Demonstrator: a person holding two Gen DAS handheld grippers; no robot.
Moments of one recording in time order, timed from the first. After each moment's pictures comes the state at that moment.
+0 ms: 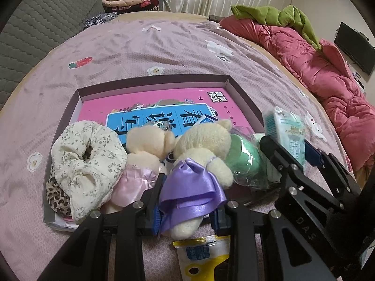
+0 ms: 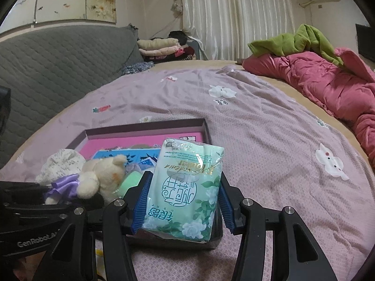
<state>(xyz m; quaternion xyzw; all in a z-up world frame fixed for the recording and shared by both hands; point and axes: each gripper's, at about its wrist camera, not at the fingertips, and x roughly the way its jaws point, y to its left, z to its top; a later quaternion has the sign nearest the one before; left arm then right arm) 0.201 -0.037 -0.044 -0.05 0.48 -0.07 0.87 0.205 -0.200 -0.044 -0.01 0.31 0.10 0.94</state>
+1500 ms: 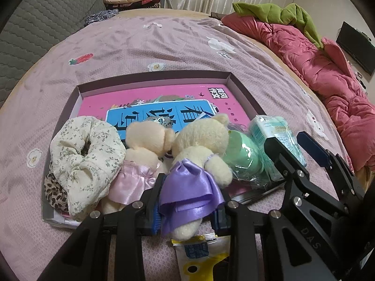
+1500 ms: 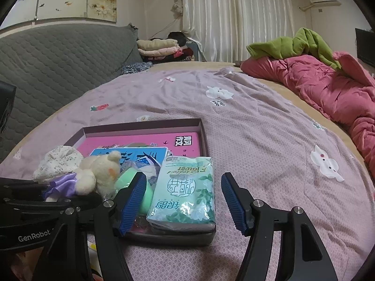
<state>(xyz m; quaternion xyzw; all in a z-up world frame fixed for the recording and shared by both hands) 0.200 -0.040 -0.046 -0.05 0.49 -0.06 0.87 0.198 -0.201 -0.041 -0.01 0.30 0.10 0.95</state>
